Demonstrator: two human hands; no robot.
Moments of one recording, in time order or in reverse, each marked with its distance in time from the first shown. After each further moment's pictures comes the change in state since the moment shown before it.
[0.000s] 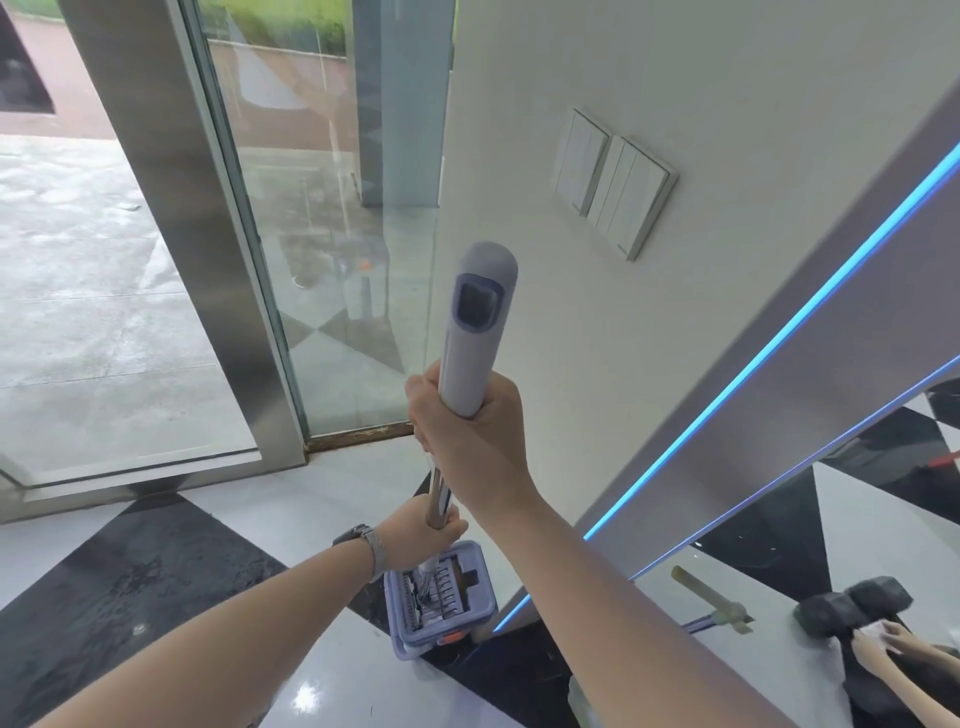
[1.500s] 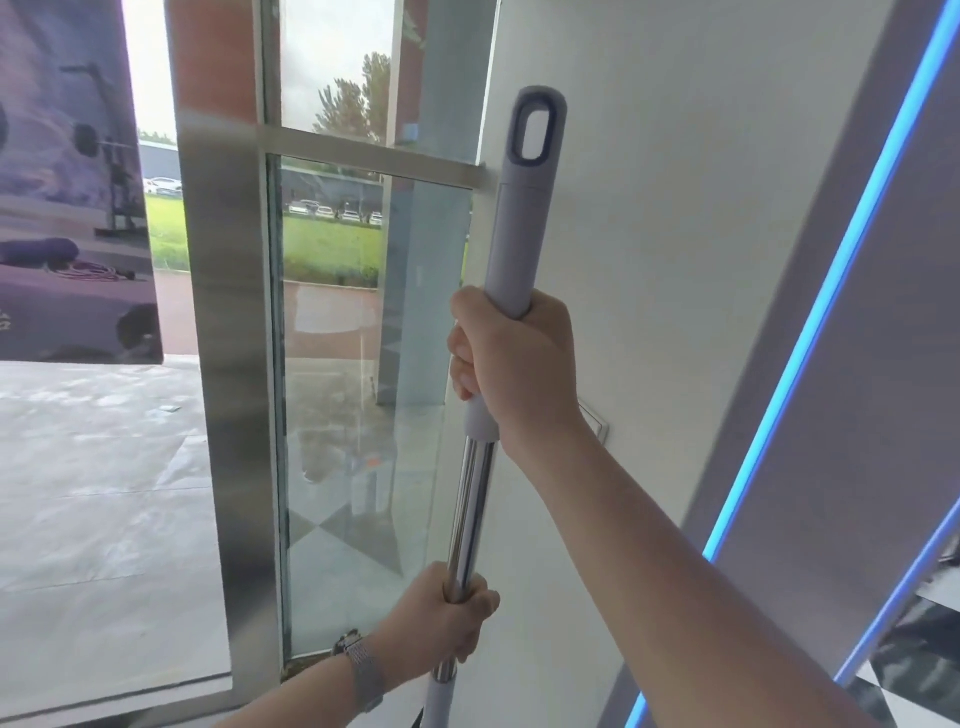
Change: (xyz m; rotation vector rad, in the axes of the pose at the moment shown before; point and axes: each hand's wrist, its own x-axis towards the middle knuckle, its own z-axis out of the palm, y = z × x) left_hand -0.057 0.171 -0.081 -0.336 0.221 0.383; right_hand 0.053 -0.244 -0.001 0.085 0.004 -0.312
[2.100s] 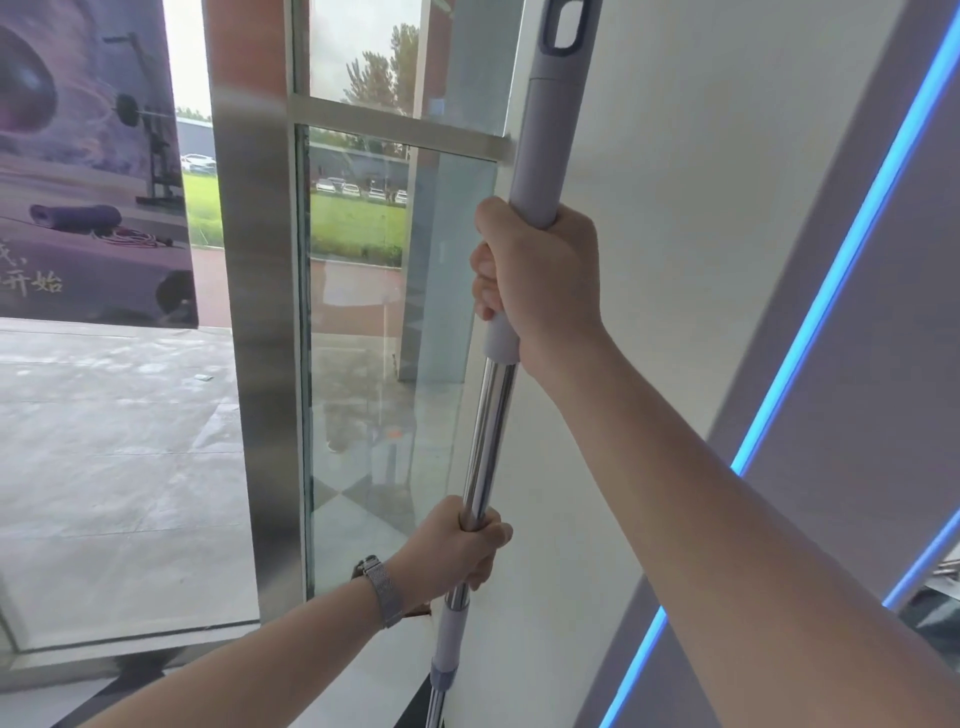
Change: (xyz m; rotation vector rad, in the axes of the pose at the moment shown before) left_hand -0.005 0.031 0.005 -0.027 0.050 -0.003; right_hand 0.004 -0.026 -0.001 -0.010 0.010 -0.044
